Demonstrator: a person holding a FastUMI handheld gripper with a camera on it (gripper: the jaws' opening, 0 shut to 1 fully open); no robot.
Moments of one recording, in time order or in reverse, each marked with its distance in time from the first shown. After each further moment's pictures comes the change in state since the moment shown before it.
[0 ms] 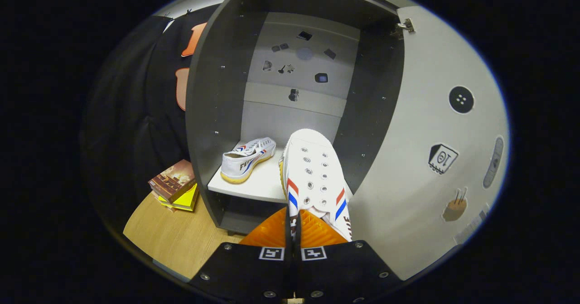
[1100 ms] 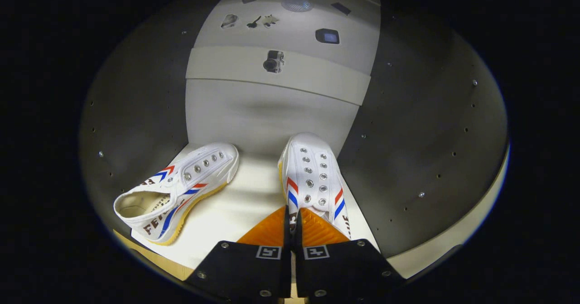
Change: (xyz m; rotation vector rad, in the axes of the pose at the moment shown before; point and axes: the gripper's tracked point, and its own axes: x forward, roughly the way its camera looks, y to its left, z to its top) arm 0.212 -0.026 0.014 0.012 0.099 -0.062
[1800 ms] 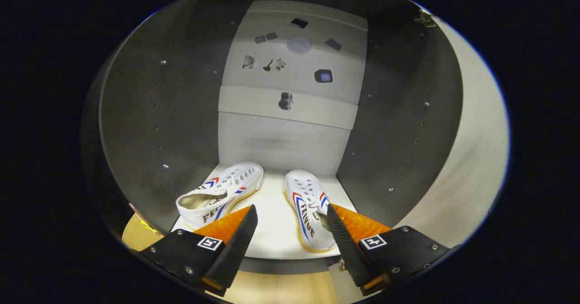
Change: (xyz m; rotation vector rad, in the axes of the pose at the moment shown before) arm -0.120 0.013 0.025 0.042 -0.183 0.062
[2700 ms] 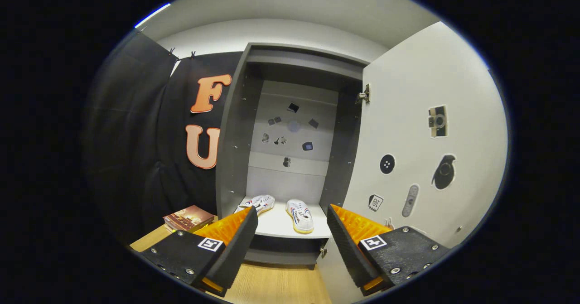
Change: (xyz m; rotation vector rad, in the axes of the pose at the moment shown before) arm -0.262 -0.022 0.034 0.017 -0.303 0.020
